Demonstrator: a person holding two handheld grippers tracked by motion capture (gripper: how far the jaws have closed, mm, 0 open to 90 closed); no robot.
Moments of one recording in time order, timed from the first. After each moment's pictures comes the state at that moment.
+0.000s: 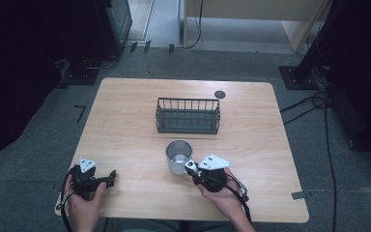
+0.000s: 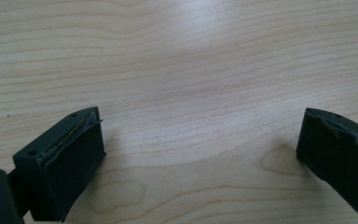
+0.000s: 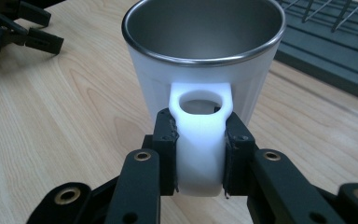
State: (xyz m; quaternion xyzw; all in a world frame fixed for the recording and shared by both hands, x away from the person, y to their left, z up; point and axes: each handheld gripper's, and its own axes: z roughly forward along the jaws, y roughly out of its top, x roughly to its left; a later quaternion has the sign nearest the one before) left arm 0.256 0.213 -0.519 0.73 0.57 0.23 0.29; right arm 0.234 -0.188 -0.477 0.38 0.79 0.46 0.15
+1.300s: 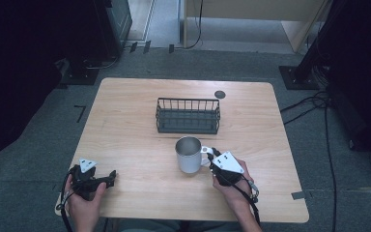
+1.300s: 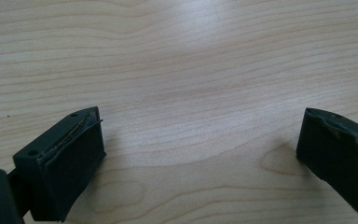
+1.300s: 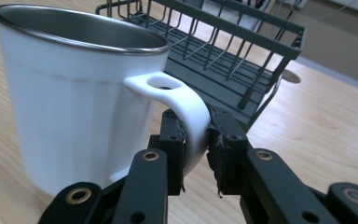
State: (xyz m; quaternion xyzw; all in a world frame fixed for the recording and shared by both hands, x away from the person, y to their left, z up) left arm 0.256 0.213 -0.519 0.73 0.57 0.23 0.29; right arm 0.240 -0.221 -0.483 0.41 0.73 0.41 0.36
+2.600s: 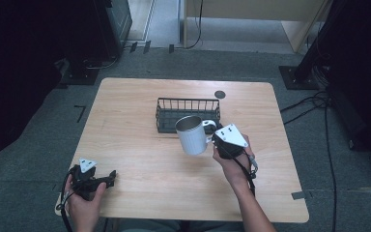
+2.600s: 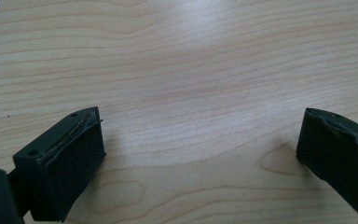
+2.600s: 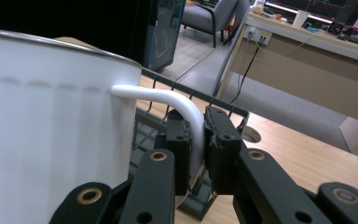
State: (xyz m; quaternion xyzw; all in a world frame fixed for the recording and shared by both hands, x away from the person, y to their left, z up) left arm 0.256 0.213 -0.519 0.73 0.57 0.24 0.29; right arm 0.293 -0.224 -0.425 0.42 0.68 0.45 0.41
